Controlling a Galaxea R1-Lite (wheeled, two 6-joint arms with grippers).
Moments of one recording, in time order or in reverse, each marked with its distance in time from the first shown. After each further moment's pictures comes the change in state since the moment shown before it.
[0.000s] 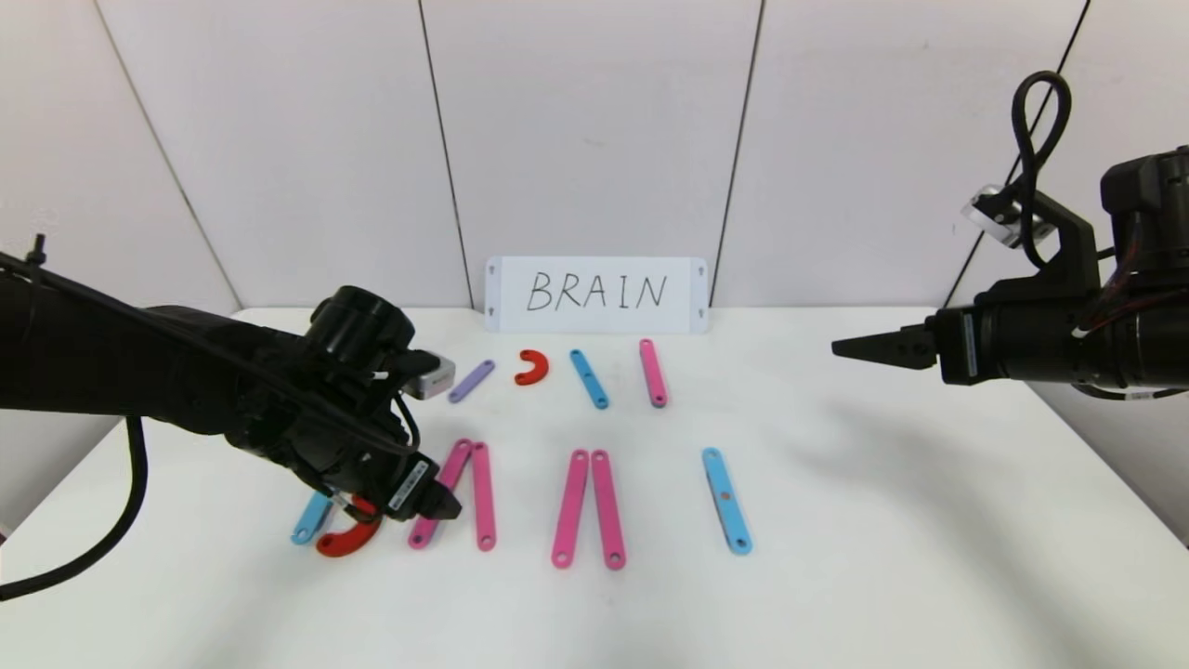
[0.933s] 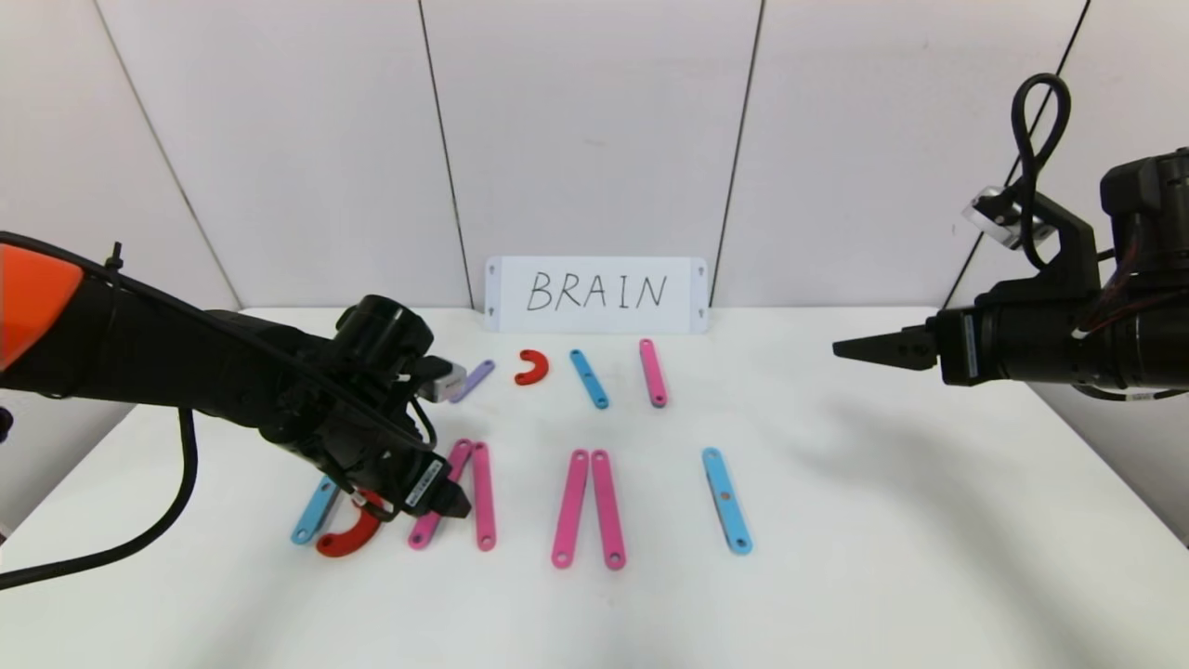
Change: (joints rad) left arm 0.000 0.072 -0.041 0.000 0.008 -0.013; right arm -0.002 0.001 0.003 -0.001 -0.001 -0.002
